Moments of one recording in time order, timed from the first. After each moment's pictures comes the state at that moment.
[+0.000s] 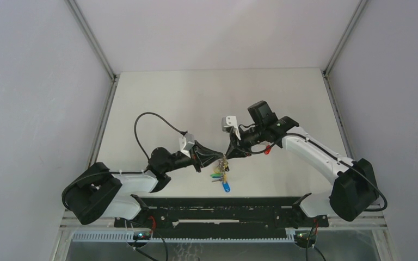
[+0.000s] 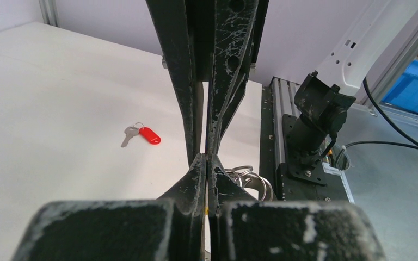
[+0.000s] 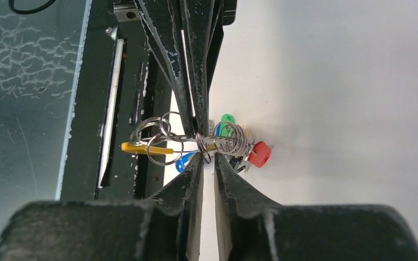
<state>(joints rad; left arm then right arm) -0.75 1.33 0.27 1.28 0.59 -0.36 0.58 1.38 1.07 -0.67 -0.94 -0.62</state>
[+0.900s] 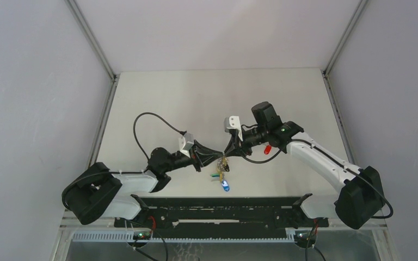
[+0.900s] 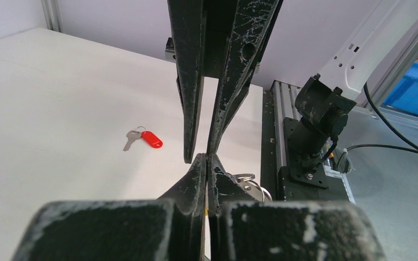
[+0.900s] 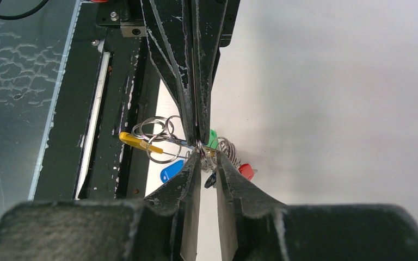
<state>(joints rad) -0.75 1.32 0.27 1.30 0.58 -0.36 0.59 1.29 1.00 -0.52 -0.93 -0.60</state>
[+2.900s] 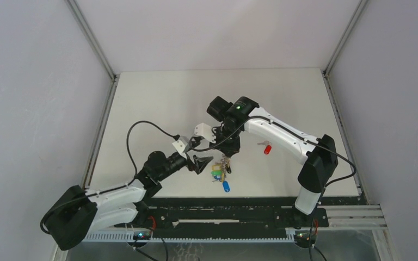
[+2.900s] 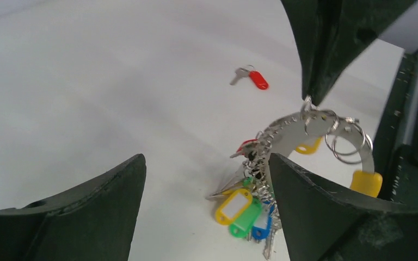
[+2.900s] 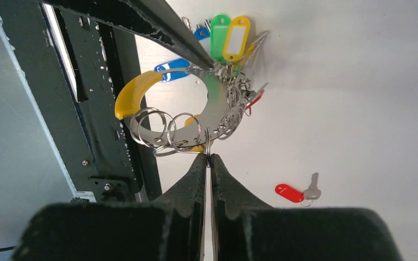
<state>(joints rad) -0.74 1.00 0.20 0.79 0.17 -0.10 0.86 1.75 1.69 -1.34 -0.30 -0.64</state>
